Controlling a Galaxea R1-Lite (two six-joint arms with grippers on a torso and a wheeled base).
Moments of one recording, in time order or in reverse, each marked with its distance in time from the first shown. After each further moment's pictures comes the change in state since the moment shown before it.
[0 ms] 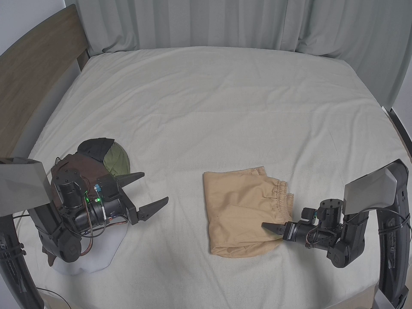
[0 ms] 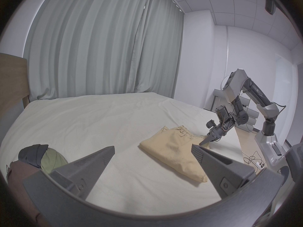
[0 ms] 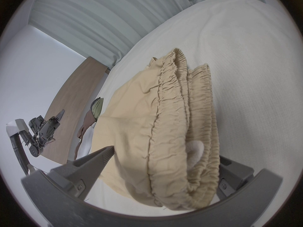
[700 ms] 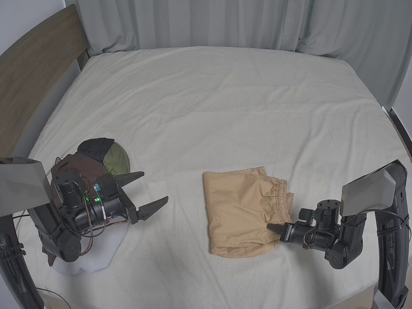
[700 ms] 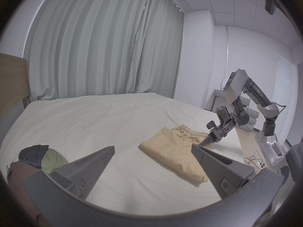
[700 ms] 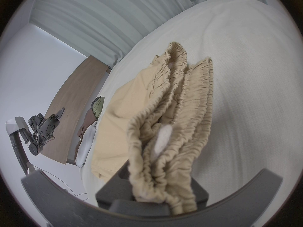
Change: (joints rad) left arm 0.001 -0.002 -0.002 0.000 0.000 0.000; right arm 0.026 0.004 -0.008 -0.003 -0.012 0.001
